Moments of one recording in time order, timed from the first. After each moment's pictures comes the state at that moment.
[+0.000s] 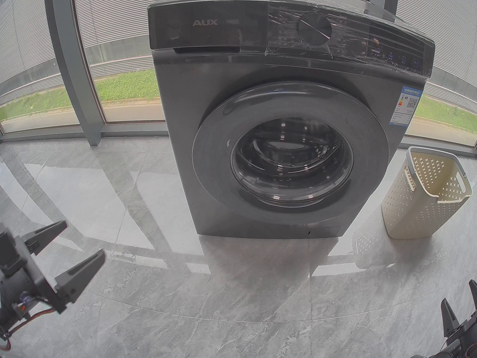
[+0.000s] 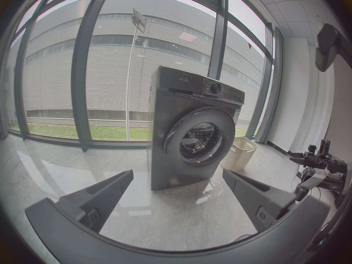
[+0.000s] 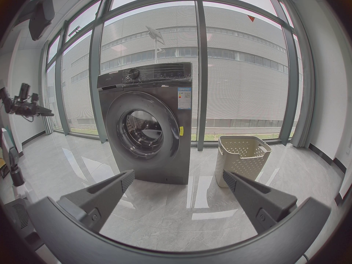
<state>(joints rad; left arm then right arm) -0.51 0.85 -0.29 -0.48 0.05 -0.06 0.00 0.02 -0.02 0.00 0.02 -0.01</state>
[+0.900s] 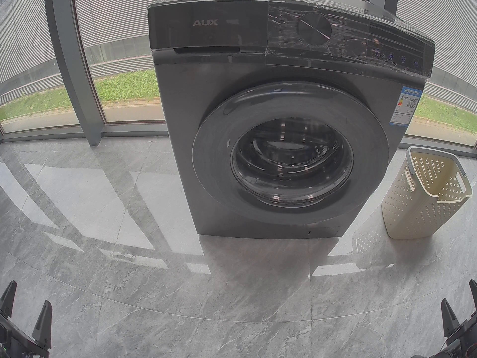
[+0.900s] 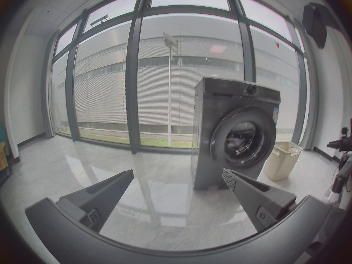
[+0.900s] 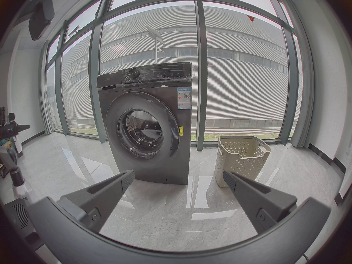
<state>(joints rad) -0.09 0.10 -0.02 -0.19 0.05 -0.04 0.00 0.02 -0.02 0.00 0.01 -0.01</state>
